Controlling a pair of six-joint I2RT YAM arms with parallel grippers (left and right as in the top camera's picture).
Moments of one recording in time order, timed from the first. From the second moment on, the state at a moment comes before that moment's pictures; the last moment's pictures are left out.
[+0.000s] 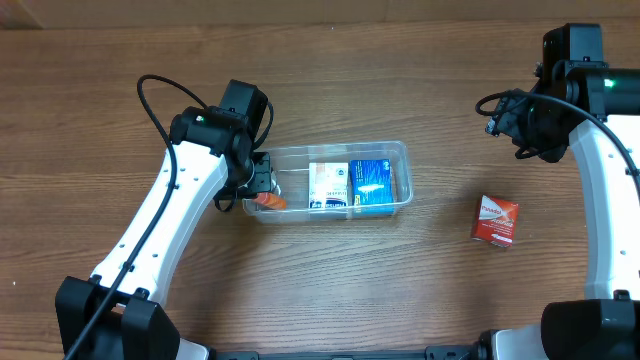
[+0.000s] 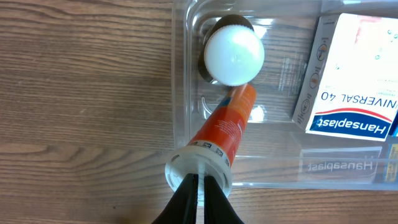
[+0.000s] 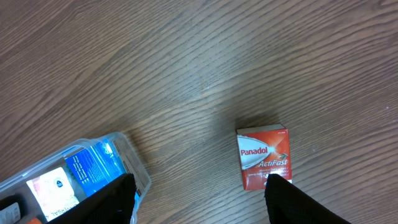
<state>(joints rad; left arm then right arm) -0.31 1.63 1.41 -1.23 -0.04 -0.39 -0.06 1.63 1.72 -1.35 0.01 0.41</state>
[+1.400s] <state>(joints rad) -0.31 1.64 1.41 -1.10 0.09 -0.36 -0.06 1.63 1.72 -1.35 0.01 0.41</state>
